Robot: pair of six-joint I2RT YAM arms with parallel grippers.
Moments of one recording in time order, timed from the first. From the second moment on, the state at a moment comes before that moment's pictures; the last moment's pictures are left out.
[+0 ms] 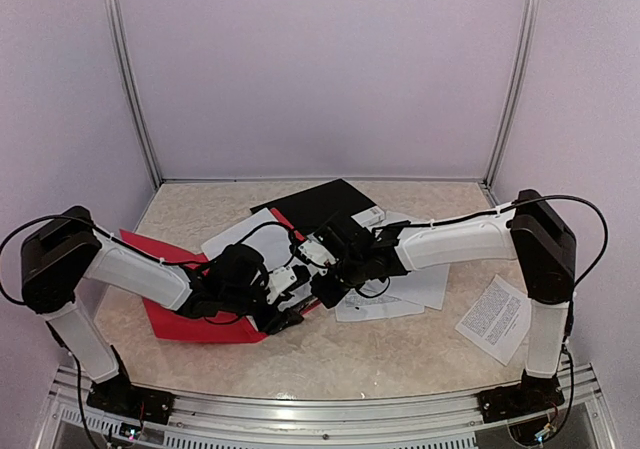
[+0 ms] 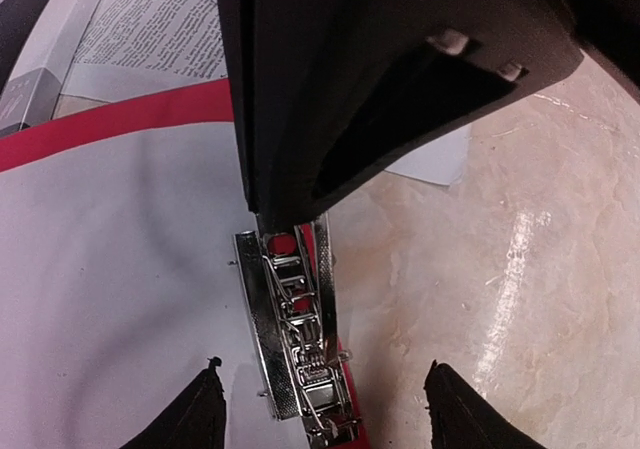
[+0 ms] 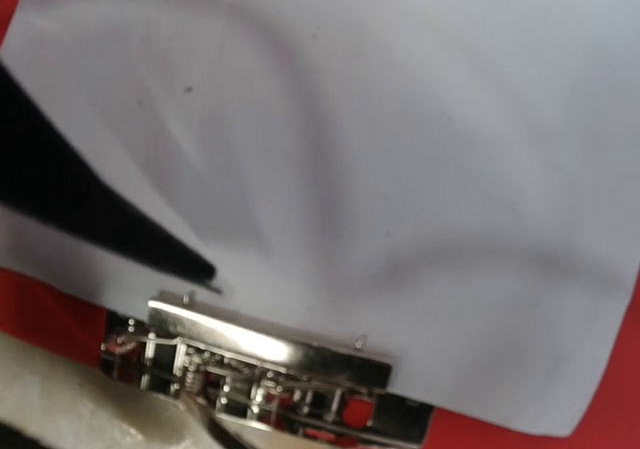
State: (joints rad) left arm -0.87 1.67 0.67 0.28 0.18 0.21; right arm 0.99 1.98 1.36 -0.30 -0.04 0.08
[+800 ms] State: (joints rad) left arm -0.91 1.73 0.69 0.28 0.06 0.29; right arm 0.99 1.98 1.35 -0.30 -0.06 0.08
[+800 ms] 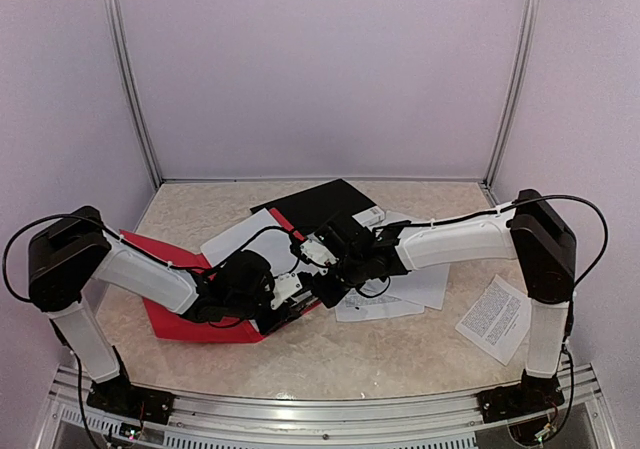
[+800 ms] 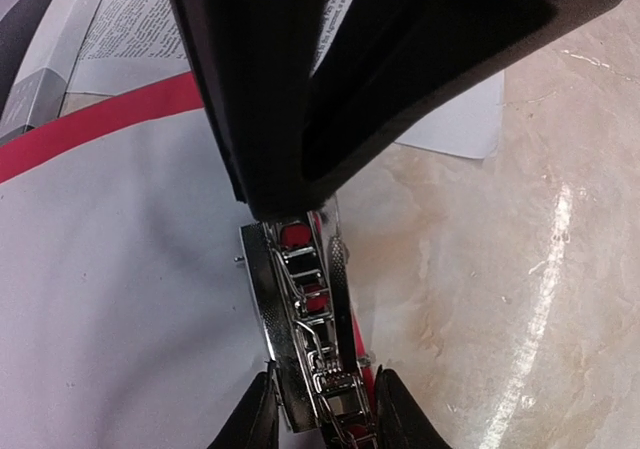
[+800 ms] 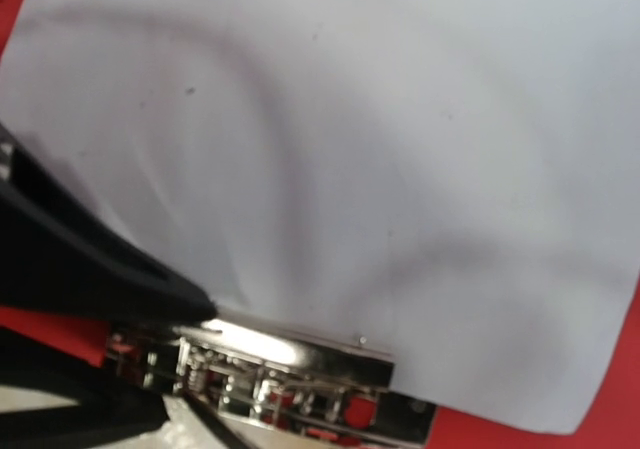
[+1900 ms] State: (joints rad) left arm -0.90 1.74 0.67 0.32 0.05 0.27; right arm 0.97 1.98 1.35 -0.30 -0.07 0.08
